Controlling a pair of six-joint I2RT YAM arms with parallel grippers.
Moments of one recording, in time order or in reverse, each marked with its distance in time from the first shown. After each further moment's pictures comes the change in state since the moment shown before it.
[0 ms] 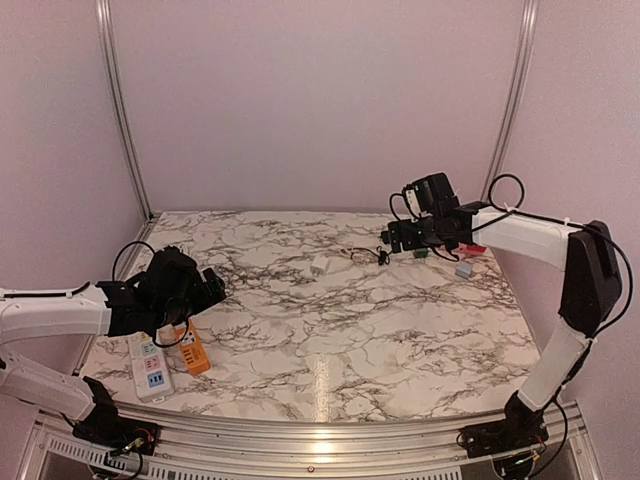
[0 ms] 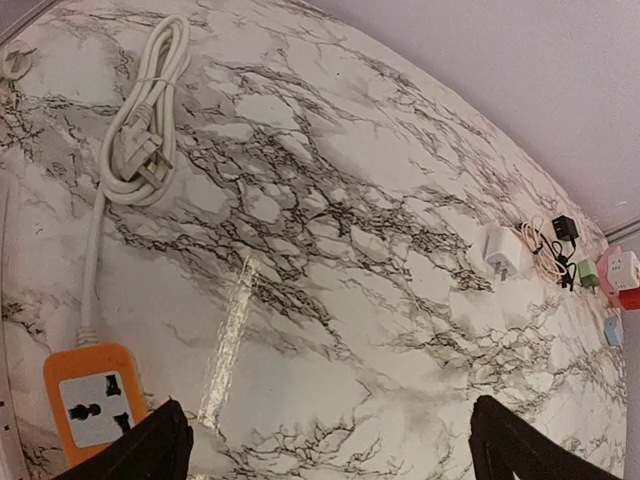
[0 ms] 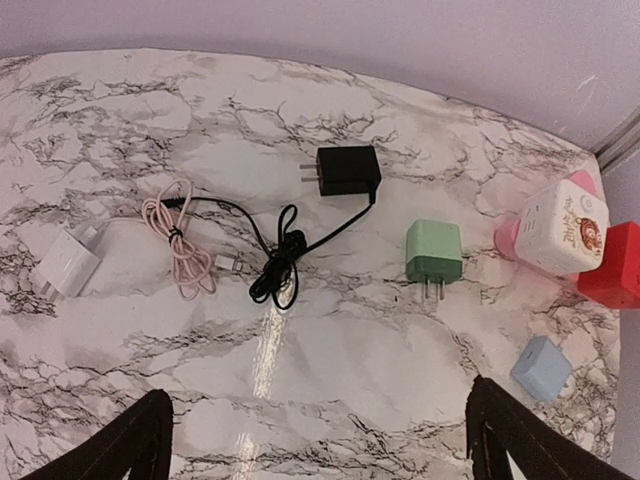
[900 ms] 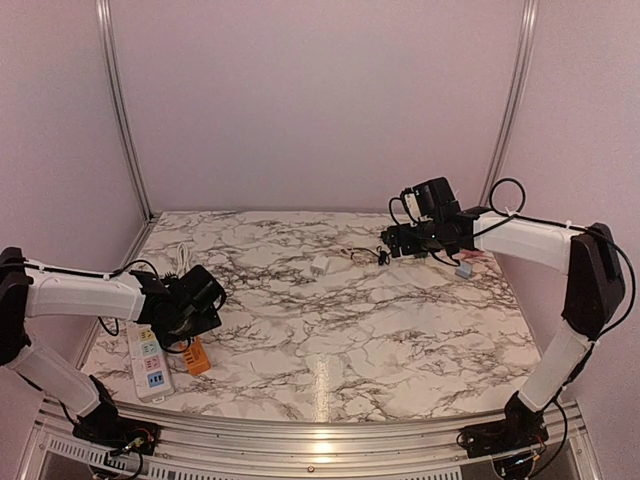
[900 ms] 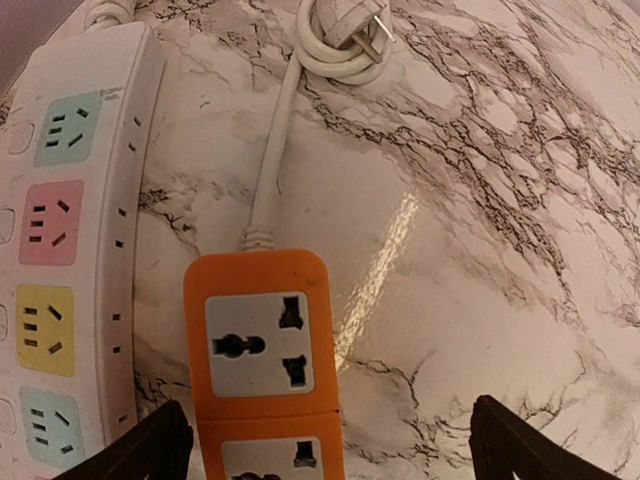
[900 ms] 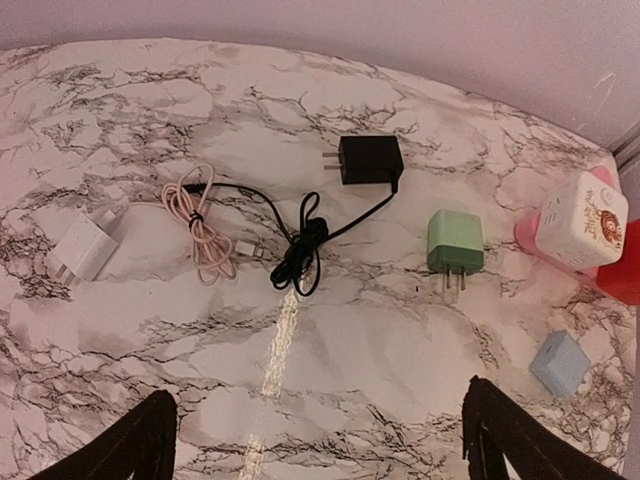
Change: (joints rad) left arm -0.021 0.228 0.123 -0.458 -0.117 -0.227; right arm 0.016 -0.024 -0.058 0.031 -0.033 0.004
